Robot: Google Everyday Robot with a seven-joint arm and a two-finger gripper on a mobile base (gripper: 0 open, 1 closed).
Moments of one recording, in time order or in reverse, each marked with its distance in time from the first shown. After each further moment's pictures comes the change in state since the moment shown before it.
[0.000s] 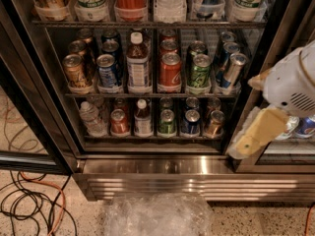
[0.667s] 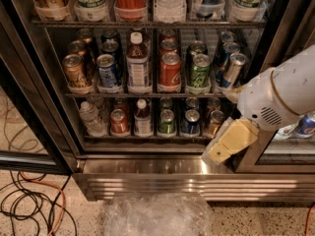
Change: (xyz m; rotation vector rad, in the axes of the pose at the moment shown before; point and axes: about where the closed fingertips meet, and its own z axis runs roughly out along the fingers) arm -0.021 0.023 0.042 -0.067 -0.118 0.086
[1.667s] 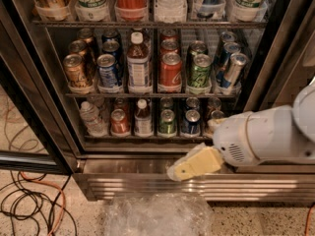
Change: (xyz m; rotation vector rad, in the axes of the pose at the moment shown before) arm 0.000 0.034 0.068 -0.017 -0.203 0.216
